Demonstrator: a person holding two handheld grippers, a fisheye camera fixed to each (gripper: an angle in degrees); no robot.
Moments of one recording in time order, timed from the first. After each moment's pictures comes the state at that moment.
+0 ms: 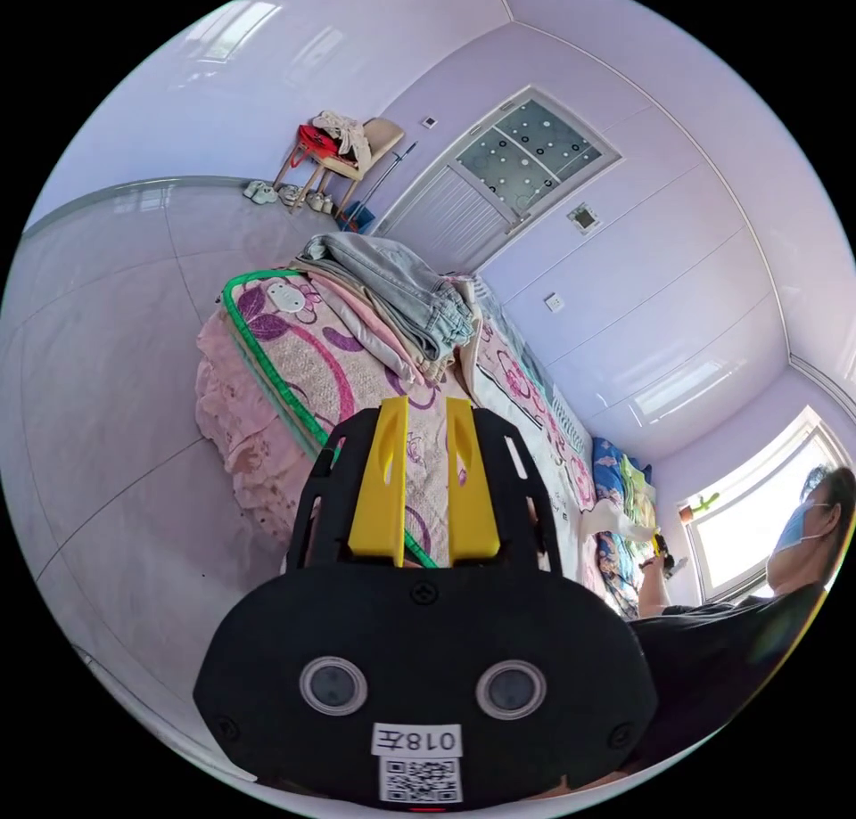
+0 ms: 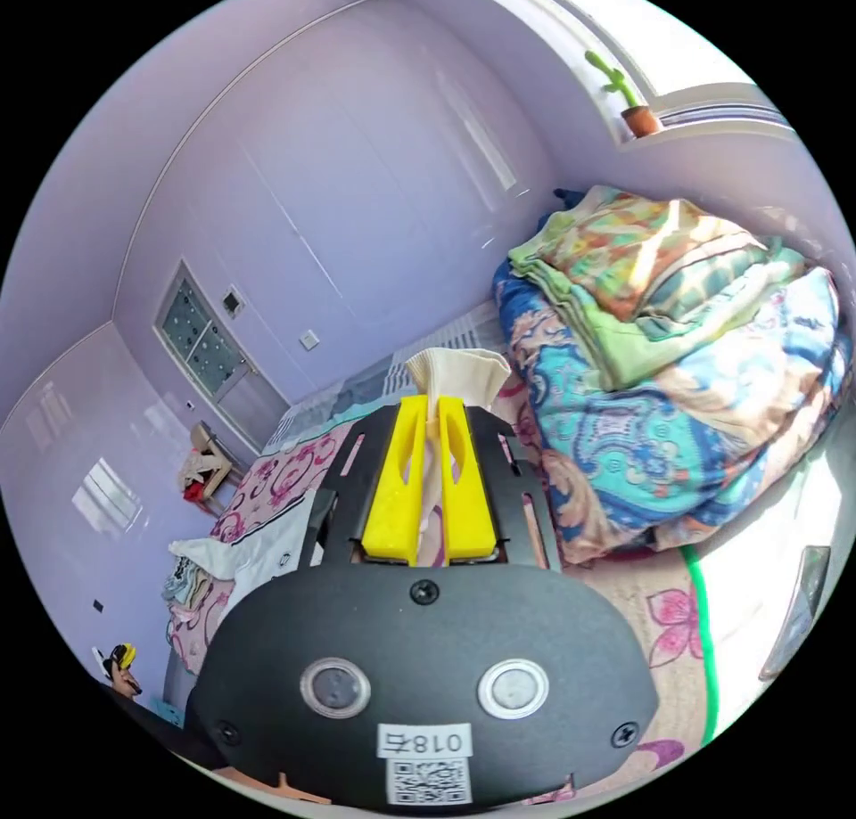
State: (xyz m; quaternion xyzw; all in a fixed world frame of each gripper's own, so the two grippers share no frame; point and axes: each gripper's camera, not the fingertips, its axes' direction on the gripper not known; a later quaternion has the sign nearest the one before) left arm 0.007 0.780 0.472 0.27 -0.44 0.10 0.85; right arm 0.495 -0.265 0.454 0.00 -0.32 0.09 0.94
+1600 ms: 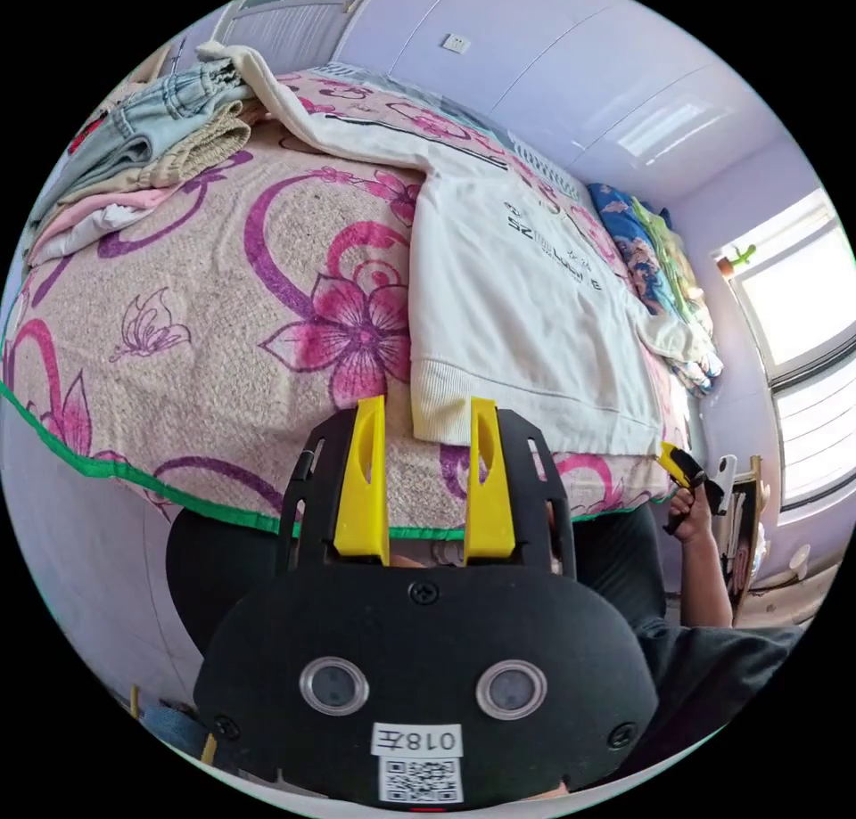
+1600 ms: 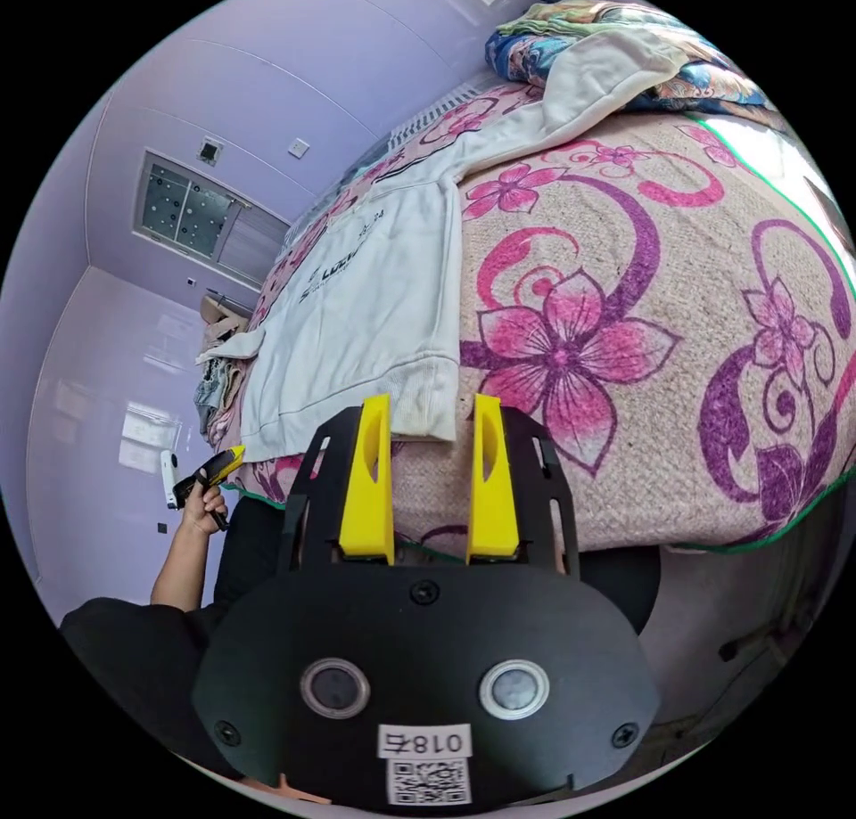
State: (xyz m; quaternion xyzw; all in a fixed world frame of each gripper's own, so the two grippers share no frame) left arm -0.049 0.650 0.869 -0.12 -0.52 0.15 0.83; right arm 0.530 0.076 0.360 -0.29 -0.34 0.07 0.89
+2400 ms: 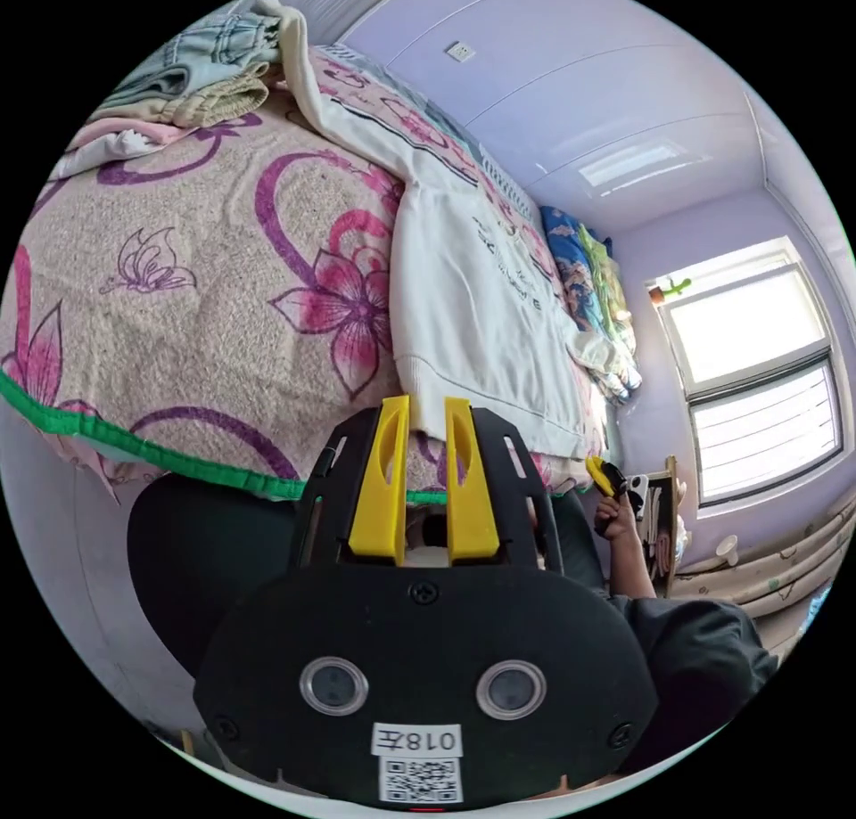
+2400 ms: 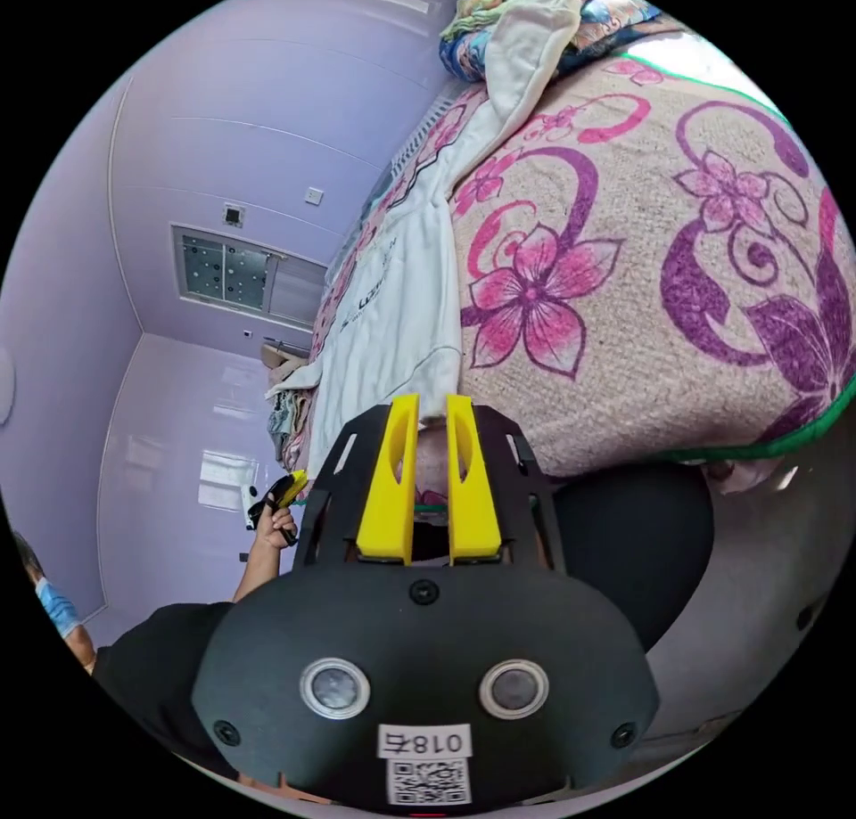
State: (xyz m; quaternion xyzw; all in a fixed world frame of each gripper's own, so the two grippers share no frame) left arm -0.100 0.658 0.809 -0.11 -0.38 0.11 0.91; right arm 0.616 0.098 0.338 -0.29 -0.42 0.18 0.84
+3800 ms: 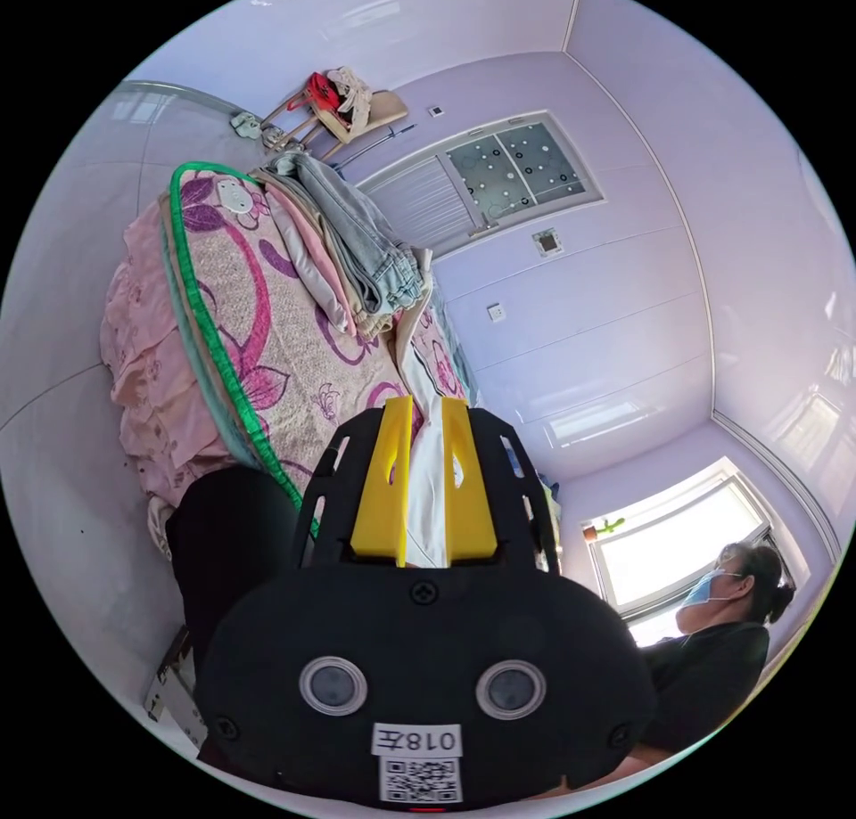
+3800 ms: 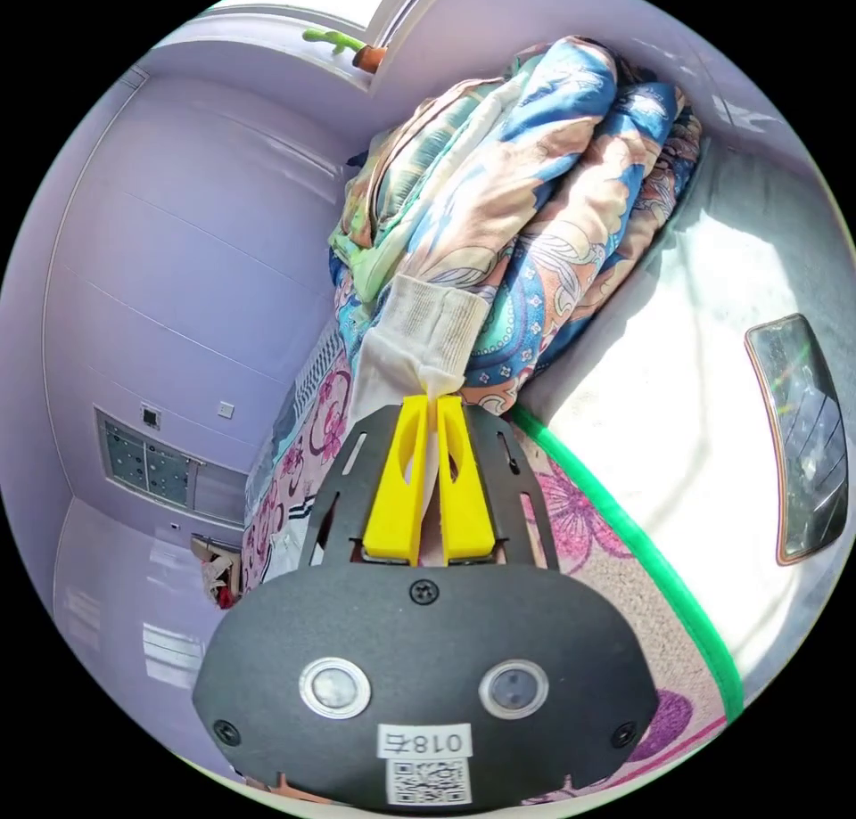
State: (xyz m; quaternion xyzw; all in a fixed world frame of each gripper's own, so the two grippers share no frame) left arm -0.175 0.816 0.628 0.29 -0.27 0.07 0.92; right arm 0.732 -0.216 0.529 -0.11 -0.23 0.32 0.91
